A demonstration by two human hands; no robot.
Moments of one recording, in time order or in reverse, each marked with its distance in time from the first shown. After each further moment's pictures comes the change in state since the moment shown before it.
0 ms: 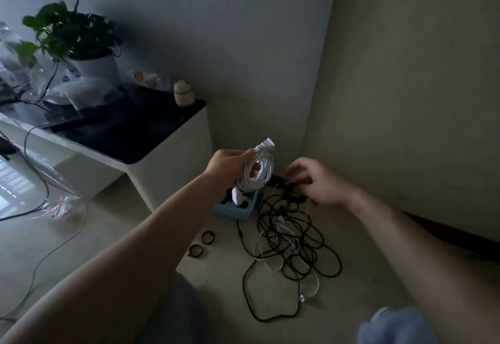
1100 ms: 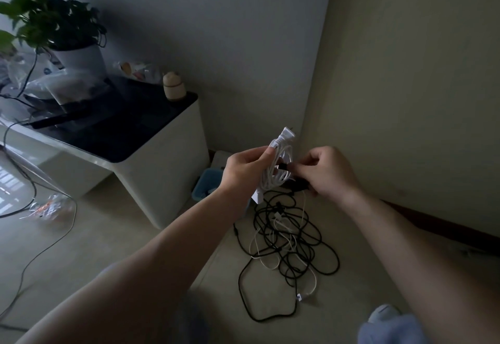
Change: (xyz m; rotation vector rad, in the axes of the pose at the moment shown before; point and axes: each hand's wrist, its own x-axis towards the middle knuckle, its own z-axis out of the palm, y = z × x) left_hand -0.015 -0.010 0.050 -0.228 -0.096 0.104; right_hand 0.012 -0.001 -0.001 0.059 0.432 0.086
